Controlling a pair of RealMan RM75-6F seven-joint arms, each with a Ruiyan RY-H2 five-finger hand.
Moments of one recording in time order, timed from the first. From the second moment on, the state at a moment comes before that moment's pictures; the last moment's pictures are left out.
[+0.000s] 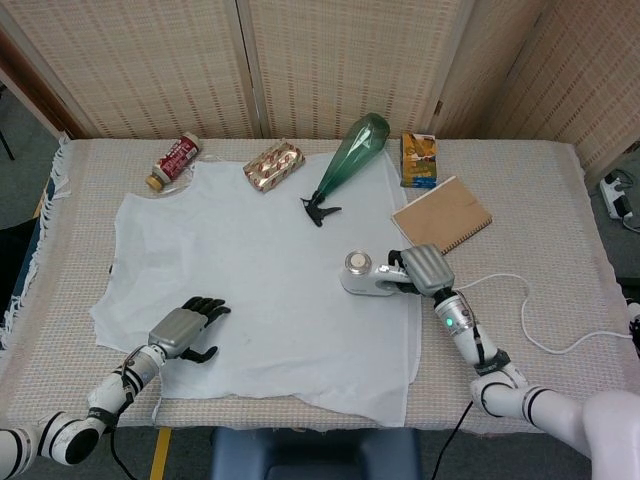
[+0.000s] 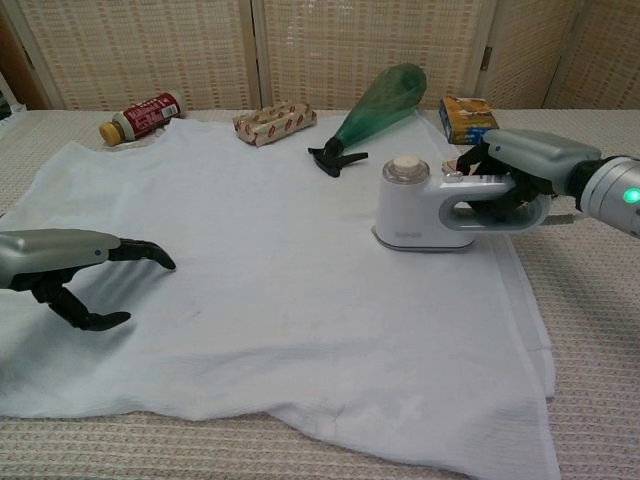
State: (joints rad) left arm -0.67 -1.34 -0.01 -1.52 1.25 0.73 0.10; right arm 0.71 -1.64 0.17 -1.05 -1.33 0.93 0.06
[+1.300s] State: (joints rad) left arm -0.67 -1.35 0.00 -1.51 1.27 0.75 0.08; right arm 0.74 -1.75 0.15 -0.98 -1.37 0.96 -0.05
